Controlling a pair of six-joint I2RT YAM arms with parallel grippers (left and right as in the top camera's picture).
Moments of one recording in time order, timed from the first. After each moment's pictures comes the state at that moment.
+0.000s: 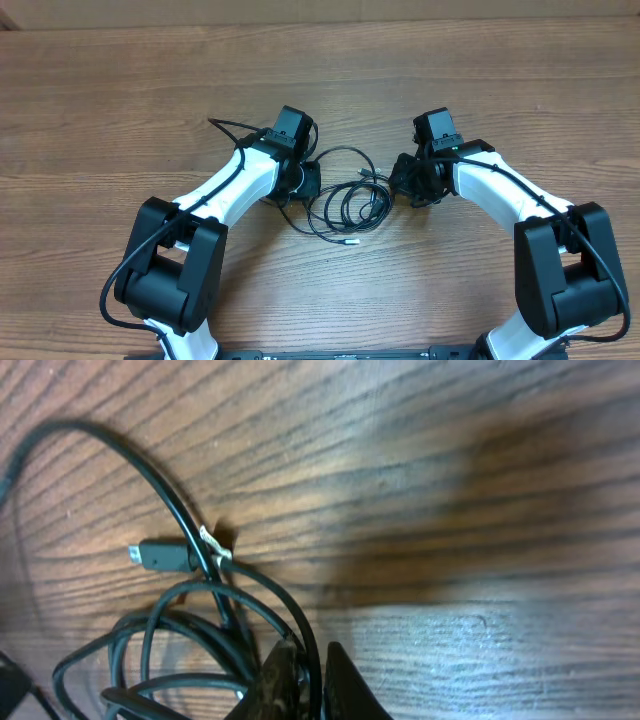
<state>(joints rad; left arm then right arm) -0.42 1.88 1.20 -0.64 0.17 -0.42 0.26 1.79 1.05 -0.56 -0.25 0.62</state>
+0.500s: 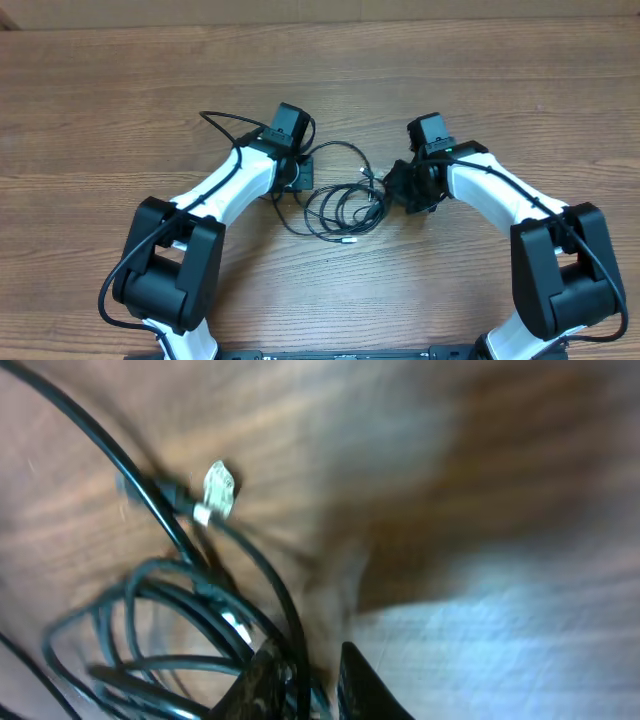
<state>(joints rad) -0.39 1.88 1.20 -0.60 0.02 -0.39 0.31 1.79 1.05 -0.64 -0.28 0.71</state>
